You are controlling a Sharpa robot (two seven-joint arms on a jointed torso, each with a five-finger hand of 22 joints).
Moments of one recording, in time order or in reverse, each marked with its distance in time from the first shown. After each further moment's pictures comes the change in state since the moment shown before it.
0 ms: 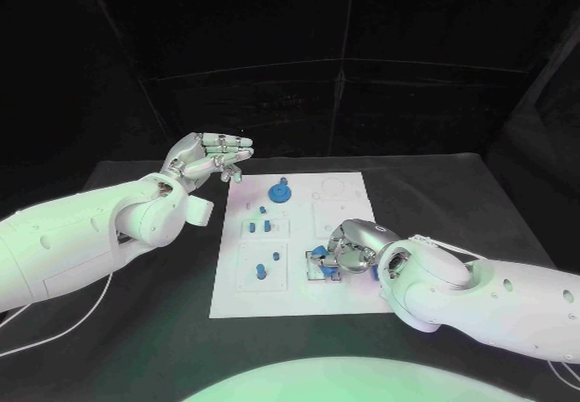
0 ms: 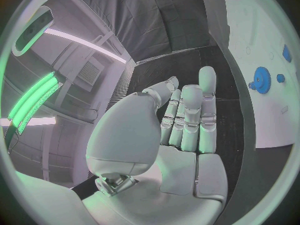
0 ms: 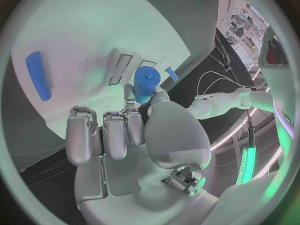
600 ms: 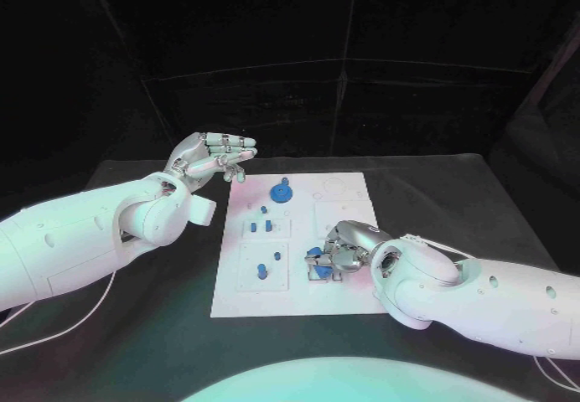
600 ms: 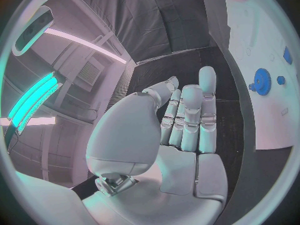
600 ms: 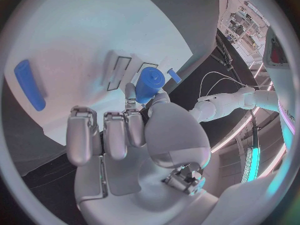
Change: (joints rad) left arm 0.000 0.002 0.000 0.001 0.000 0.002 -0.002; left_hand 0.000 0.000 0.000 0.000 0.000 0.000 0.000 0.000 -0.001 -0.001 0.001 0.000 0.000 -0.004 0.004 0.000 -0.001 0.000 0.000 0.000 0.000 -0.001; right arm 0.001 0.051 0.001 -0.043 0.026 0.020 -0.021; right_hand -0.035 0.025 -0.048 0.001 -0.047 0.021 -0.013 0.018 0.031 0.003 -0.004 0.007 0.001 -0.001 -0.008 0.000 0.000 0.000 -0.002 -0.012 0.000 0.000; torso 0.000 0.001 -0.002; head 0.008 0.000
